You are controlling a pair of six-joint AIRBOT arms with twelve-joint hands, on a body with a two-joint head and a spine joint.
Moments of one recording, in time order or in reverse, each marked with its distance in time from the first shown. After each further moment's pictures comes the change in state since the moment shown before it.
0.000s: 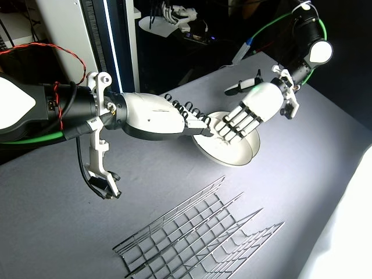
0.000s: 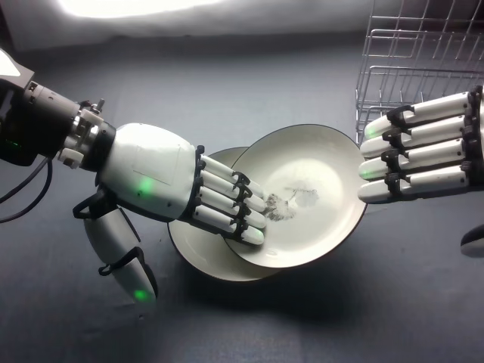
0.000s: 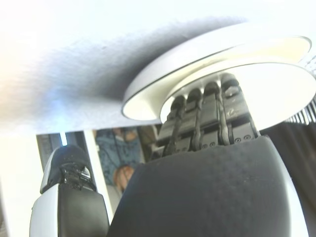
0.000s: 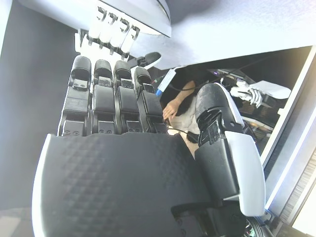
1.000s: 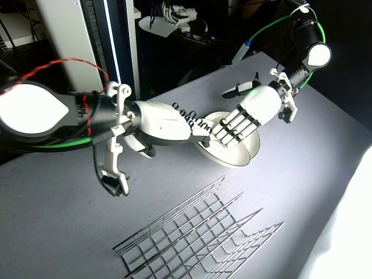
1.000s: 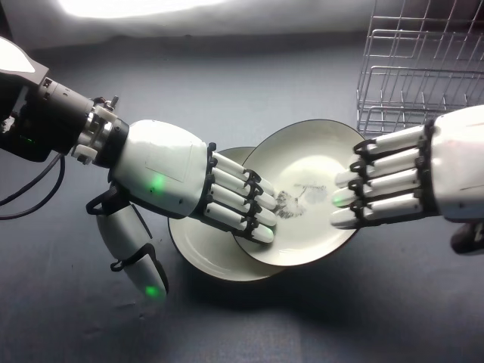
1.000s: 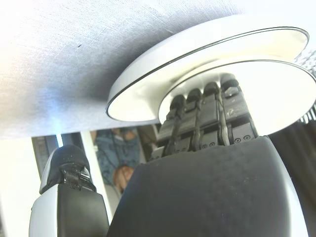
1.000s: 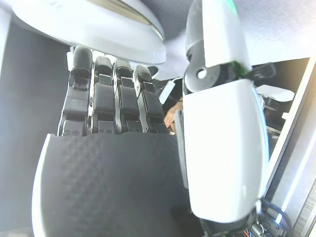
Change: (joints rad) left arm -0.017 -0.029 0.016 0.003 0.004 -0.001; right arm -0.029 -0.117 0.002 0.009 -0.131 0.000
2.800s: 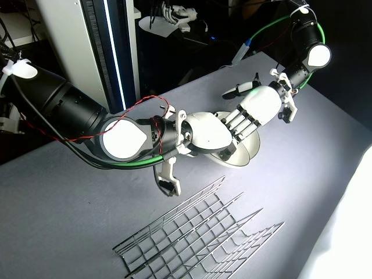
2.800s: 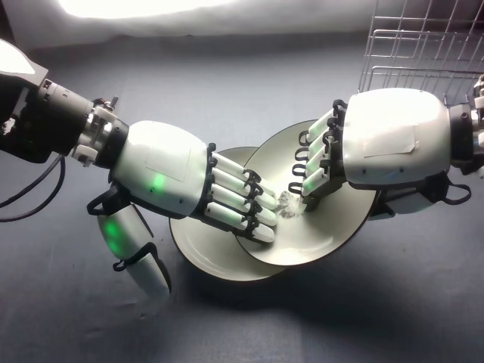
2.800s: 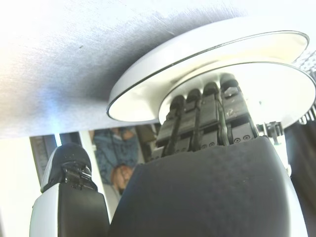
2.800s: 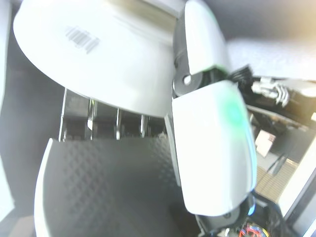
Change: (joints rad) left arm 0.010 -0.006 0.017 -0.026 -0.003 -0.002; right arm 0.026 -0.283 0.247 0.056 -0.018 -0.006
